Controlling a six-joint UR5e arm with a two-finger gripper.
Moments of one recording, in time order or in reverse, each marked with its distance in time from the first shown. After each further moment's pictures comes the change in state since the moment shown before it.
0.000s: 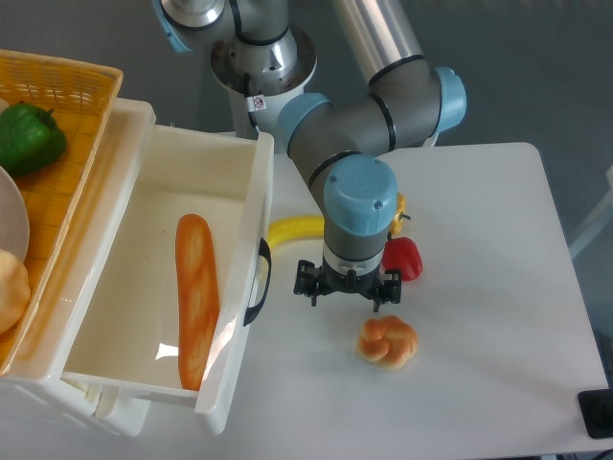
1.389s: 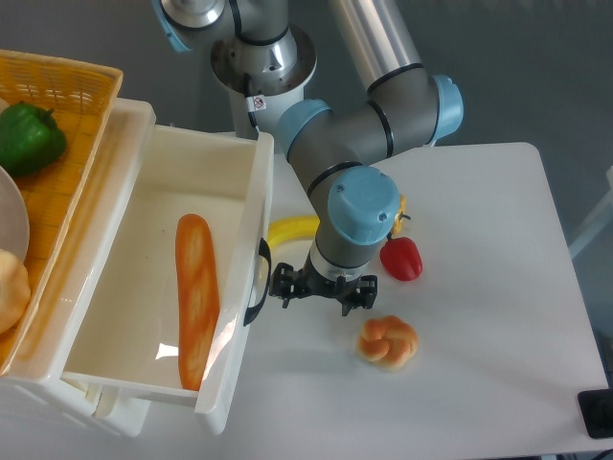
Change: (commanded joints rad) arm -0.003 0.014 -0.009 -0.054 -0.081 0.000
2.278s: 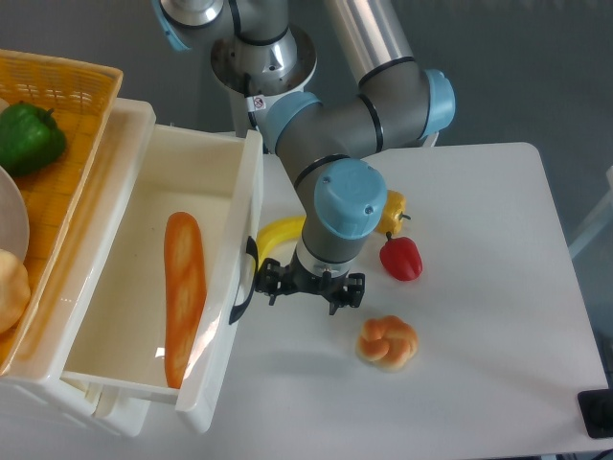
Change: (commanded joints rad) arm -0.041 0.021 0.000 -0.006 -0.021 -0.002
